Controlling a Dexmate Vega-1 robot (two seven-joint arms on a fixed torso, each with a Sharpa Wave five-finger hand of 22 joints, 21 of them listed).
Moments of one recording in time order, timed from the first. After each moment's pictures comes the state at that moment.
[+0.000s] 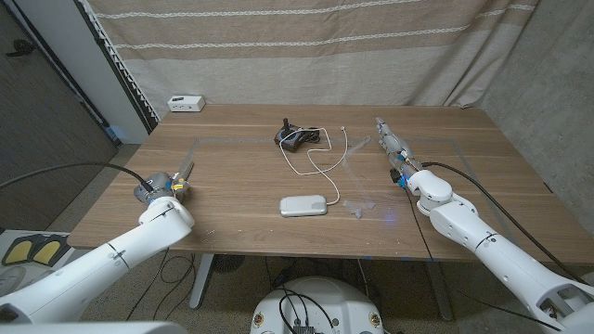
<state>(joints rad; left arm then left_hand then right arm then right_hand) 1.00 0.88 0.50 -1.87 0.00 1.17 0.63 0.56 -0.09 0.60 -0.16 0.25 0.39 -0.05 0.33 0.36 0.48 -0.21 0.36 0.35 0.52 -0.05 0.24 0.24 0.45 -0.04 0.25 0.19 -0.89 -0.58 -0.43 -1.46 0.51 0.15 -0.10 0.33 0.08 -0.29 0.01 0.59 -0.04 -0.01 0.19 0.18 -0.09 -0.05 0.21 0.18 -0.17 -0.03 0.18 0.18 -0.16 0.00 0.19 0.18</state>
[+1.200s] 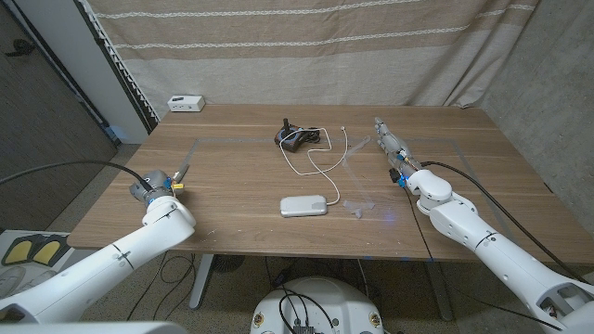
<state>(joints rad) 1.00 0.86 0.51 -1.87 0.02 1.20 0.66 0.83 -0.13 0.80 -0.17 0.19 0.60 -0.10 0.39 0.33 0.79 -0.22 0.47 0.38 0.95 -0.15 0.25 0.22 0.84 -0.08 0.49 0.22 -0.88 -0.58 -0.43 -1.46 0.52 0.14 -0.09 0.33 0.08 -0.29 0.01 0.59 -0.04 -0.01 0.19 0.18 -0.09 -0.05 0.21 0.18 -0.17 -0.03 0.18 0.18 -0.15 0.00 0.20 0.18</state>
